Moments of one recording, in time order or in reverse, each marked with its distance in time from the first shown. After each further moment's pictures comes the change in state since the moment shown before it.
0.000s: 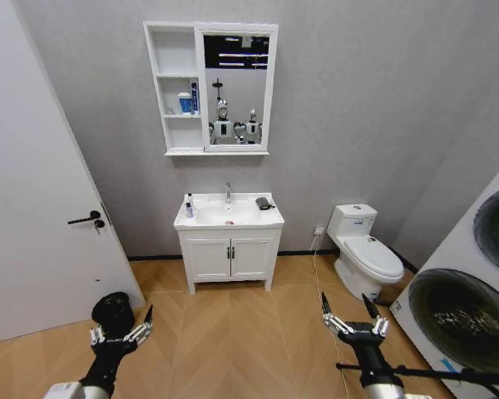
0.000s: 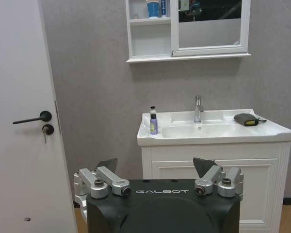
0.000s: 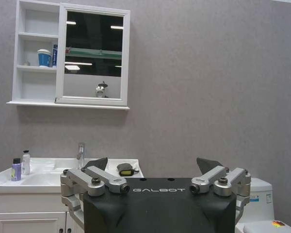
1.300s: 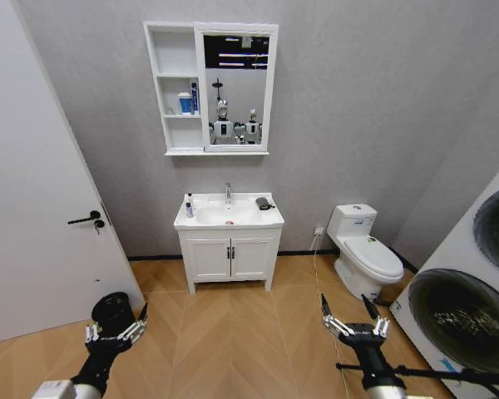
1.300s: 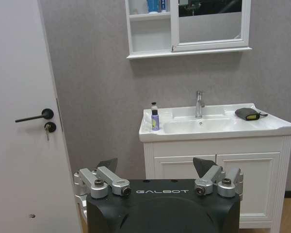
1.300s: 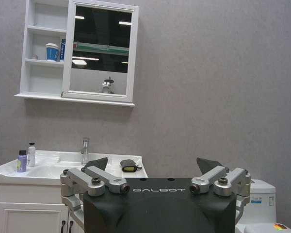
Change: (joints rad) left arm 0.023 0.039 -0.035 0.000 -0.038 0.003 -0.009; right arm -0.024 -0.045 0.007 0.010 -0.007 -0.010 0.010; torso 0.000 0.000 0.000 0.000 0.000
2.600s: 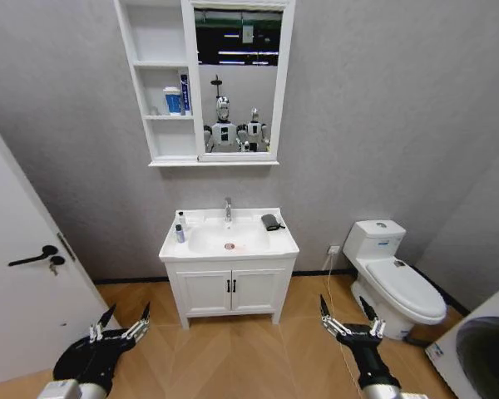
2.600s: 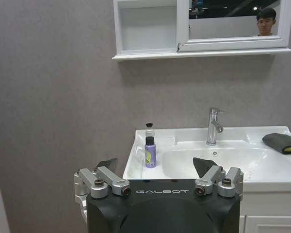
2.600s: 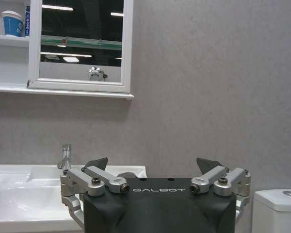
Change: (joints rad) left arm -0.031 -0.012 0.016 0.000 -0.009 0.003 -0.003; right arm 0.020 0.027 -0.019 -0.025 0.009 0.010 -0.010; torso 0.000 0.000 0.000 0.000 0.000
